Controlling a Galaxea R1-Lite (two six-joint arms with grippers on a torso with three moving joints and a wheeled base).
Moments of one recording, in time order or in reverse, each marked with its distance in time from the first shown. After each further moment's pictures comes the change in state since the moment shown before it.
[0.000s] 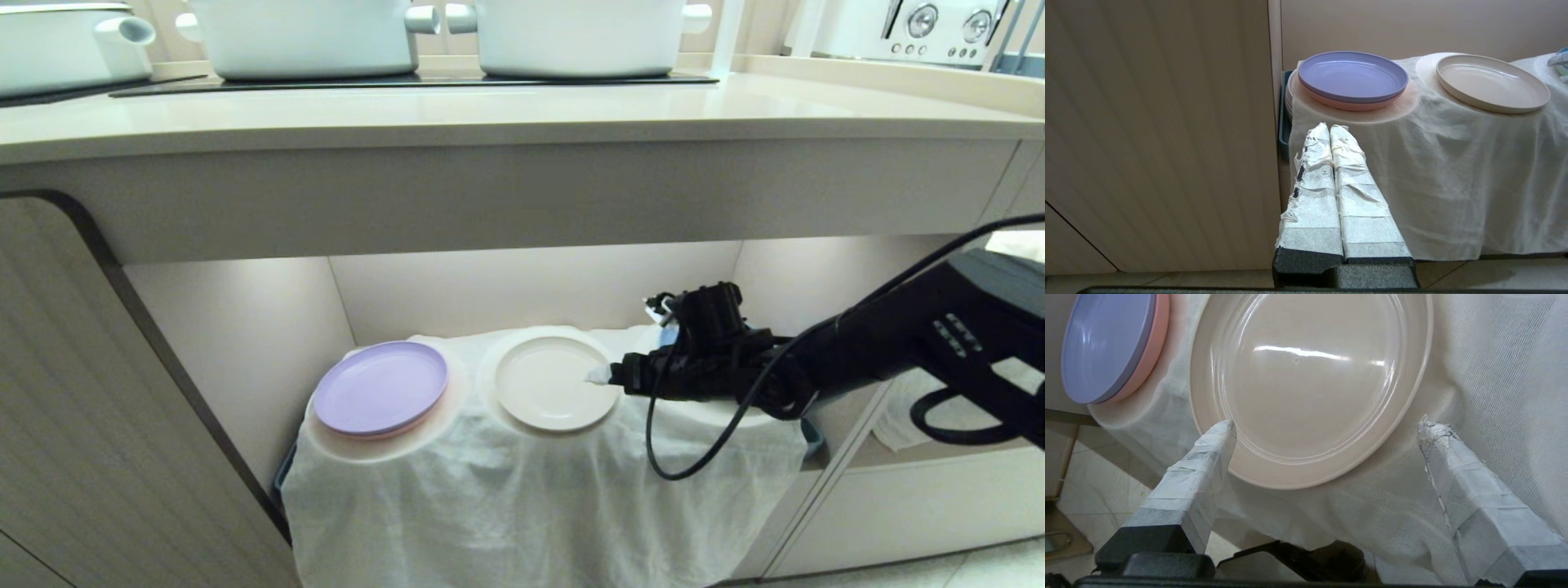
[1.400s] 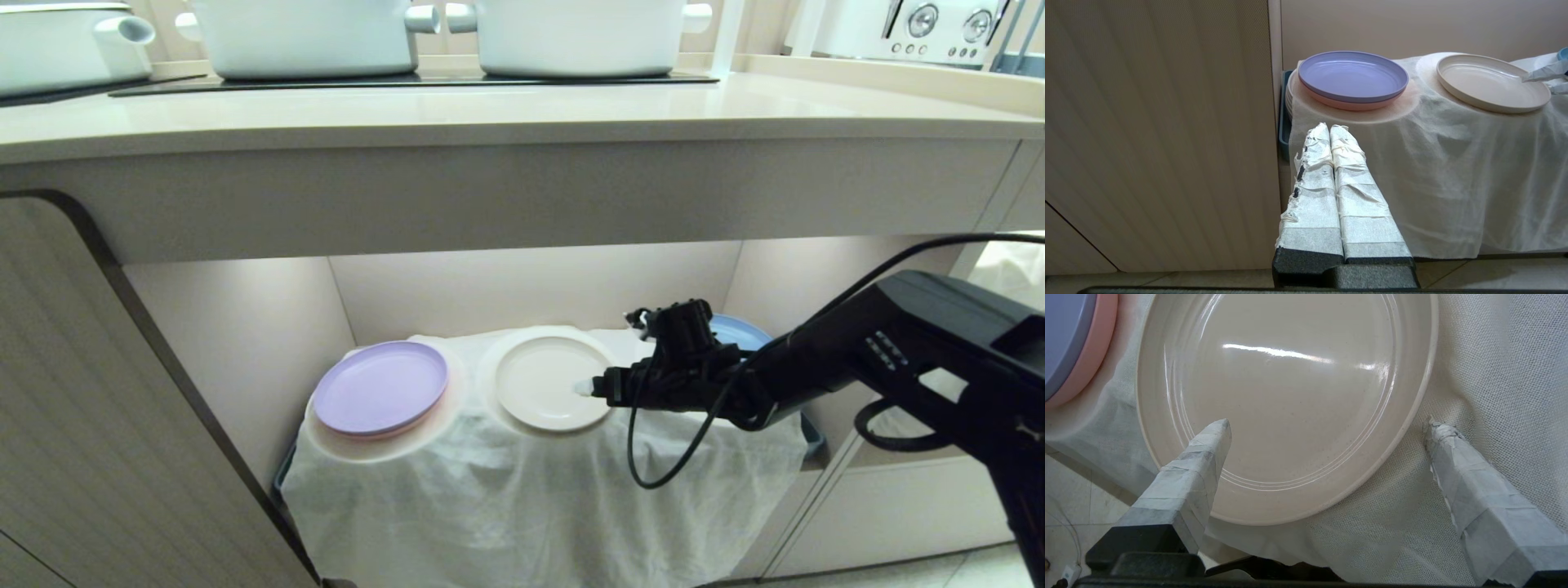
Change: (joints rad) left arm 0.000 0.000 0.000 0.000 0.000 0.000; right arm 0.032 0.101 -0.055 -0.031 -0.085 -0.028
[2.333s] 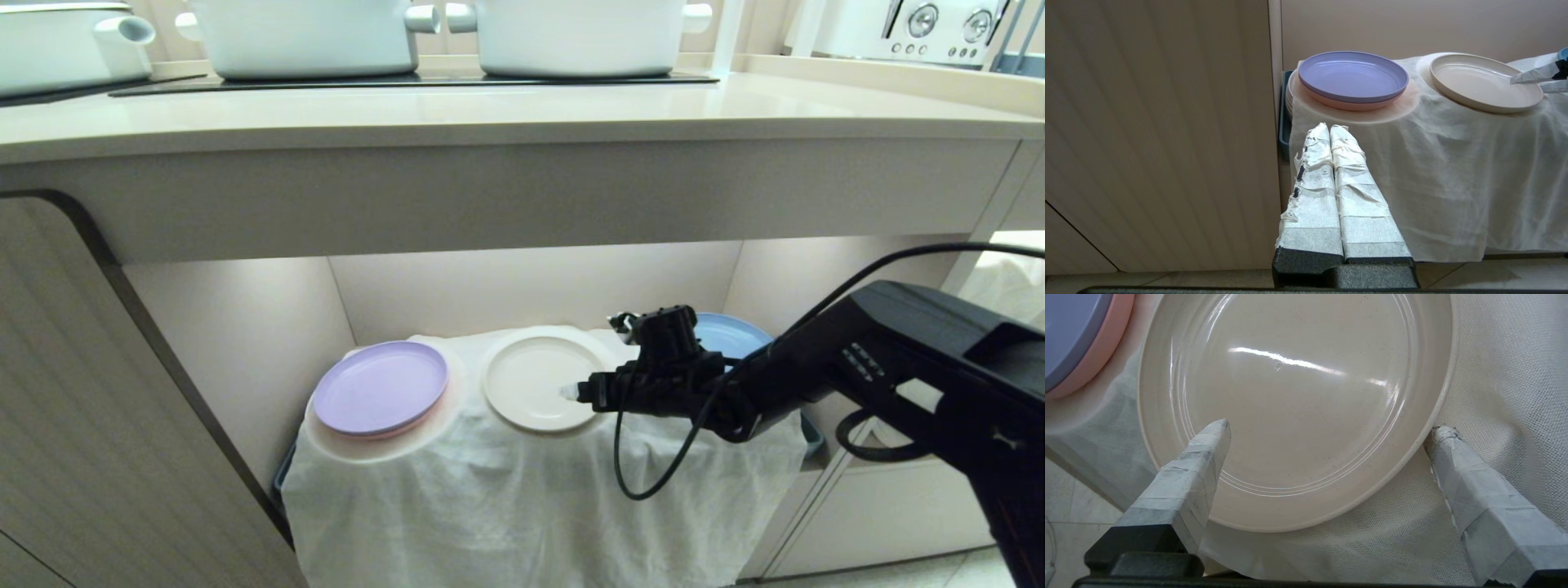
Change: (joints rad) left arm 0.000 0.000 0.000 0.000 0.000 0.000; right arm 0.043 0.027 -0.001 -0.075 -0.026 -0.041
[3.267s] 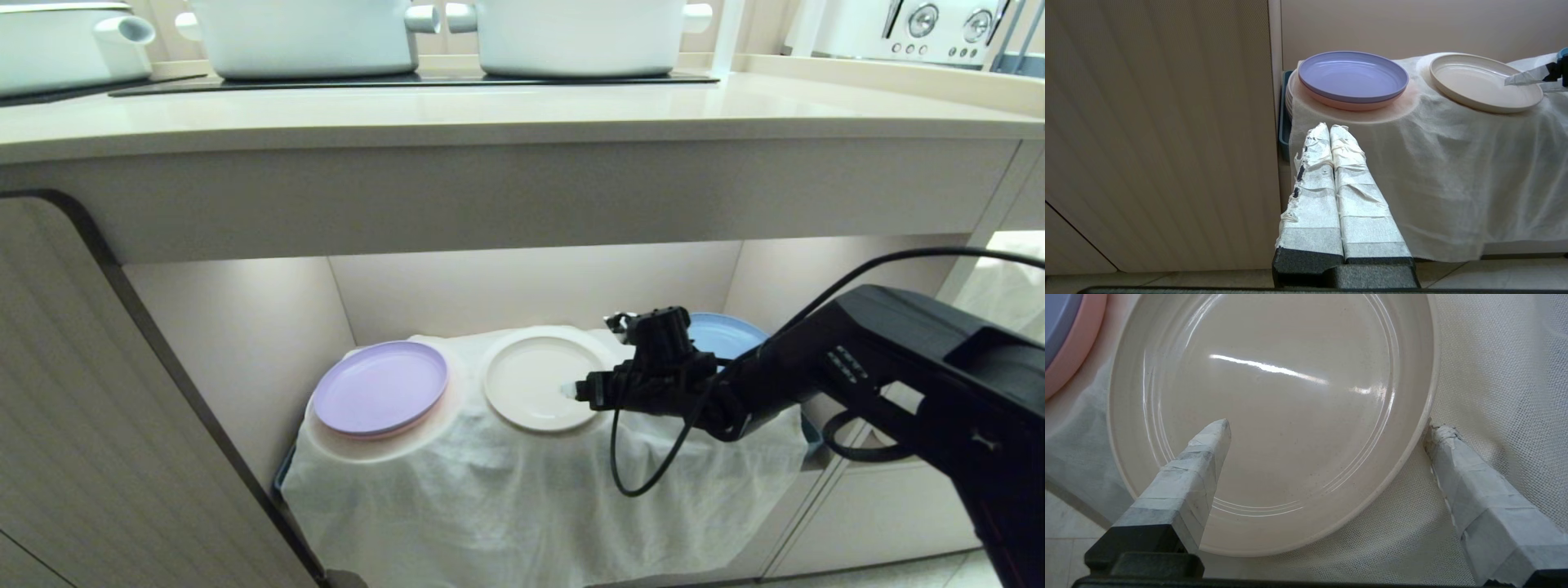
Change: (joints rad) left arm 0.000 0.000 0.000 0.000 0.000 0.000; right arm 0.003 0.031 -0.038 0.003 -0.056 -0.019
